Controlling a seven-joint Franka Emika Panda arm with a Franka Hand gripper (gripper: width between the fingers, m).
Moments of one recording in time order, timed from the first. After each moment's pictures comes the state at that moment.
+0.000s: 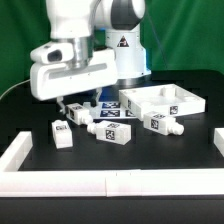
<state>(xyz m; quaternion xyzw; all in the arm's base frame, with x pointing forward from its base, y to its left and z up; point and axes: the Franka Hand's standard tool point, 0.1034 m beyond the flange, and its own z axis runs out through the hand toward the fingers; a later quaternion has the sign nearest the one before) 0.374 -0.118 0.029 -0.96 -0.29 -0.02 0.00</state>
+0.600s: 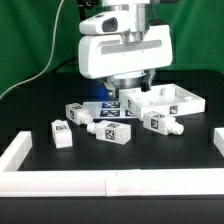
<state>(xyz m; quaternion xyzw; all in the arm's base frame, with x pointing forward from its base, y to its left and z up) 0.442 -0.019 0.062 -0.96 -0.28 -0.05 0.00</state>
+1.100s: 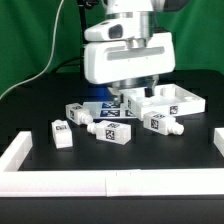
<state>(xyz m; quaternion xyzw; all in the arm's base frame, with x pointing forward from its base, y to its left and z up) 0.442 0.014 0.061 -0.95 -0.30 -0.06 0.00</state>
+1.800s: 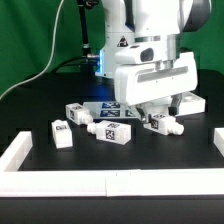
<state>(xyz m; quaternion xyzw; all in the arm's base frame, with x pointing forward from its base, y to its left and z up) 0.441 0.043 0.013 -0.95 -0.31 -0.07 0.00</state>
